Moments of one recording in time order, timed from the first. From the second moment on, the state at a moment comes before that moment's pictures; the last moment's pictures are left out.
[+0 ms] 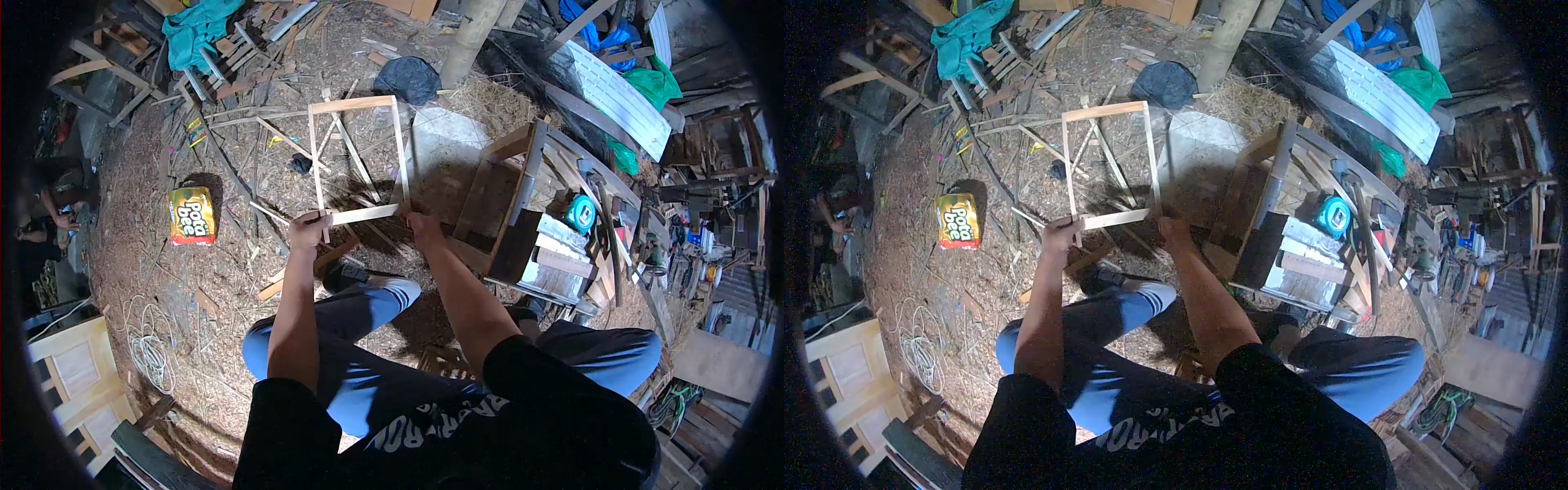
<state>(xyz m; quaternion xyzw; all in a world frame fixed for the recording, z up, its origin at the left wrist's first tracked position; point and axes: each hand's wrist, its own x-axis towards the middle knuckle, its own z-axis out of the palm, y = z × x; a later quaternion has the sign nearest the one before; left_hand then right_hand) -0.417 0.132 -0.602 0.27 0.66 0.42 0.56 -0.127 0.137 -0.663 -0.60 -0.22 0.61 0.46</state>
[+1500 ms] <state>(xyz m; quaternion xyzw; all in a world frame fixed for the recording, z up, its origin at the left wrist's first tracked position) -0.391 0.134 -0.566 0.31 0.71 0.34 0.54 -0.118 0.134 -0.685 -0.59 -0.06 0.56 0.58</state>
